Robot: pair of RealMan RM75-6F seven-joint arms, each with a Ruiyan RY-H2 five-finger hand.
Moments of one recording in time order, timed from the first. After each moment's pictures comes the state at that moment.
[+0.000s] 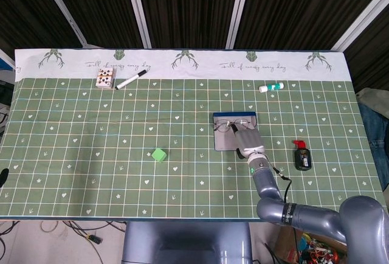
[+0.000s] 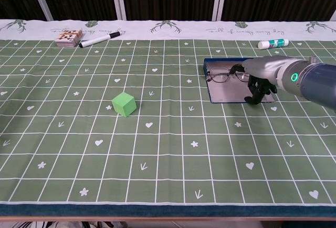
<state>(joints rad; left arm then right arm) -0.04 -0.95 -0.10 -1.72 1.42 1.54 -0.07 0.91 -1.65 0.17 -1.38 -0.47 0.97 -0.78</state>
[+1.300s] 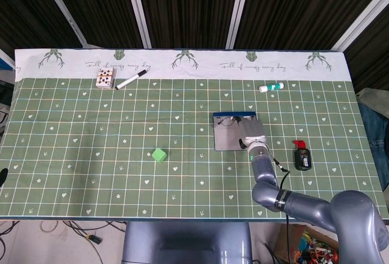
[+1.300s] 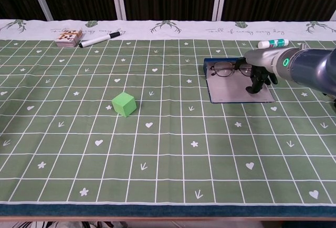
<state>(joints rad) -0.04 -0.95 -0.10 -1.72 1.42 1.53 -0.07 0.99 -1.68 0.22 -1.23 -0.32 0.90 -0.82</state>
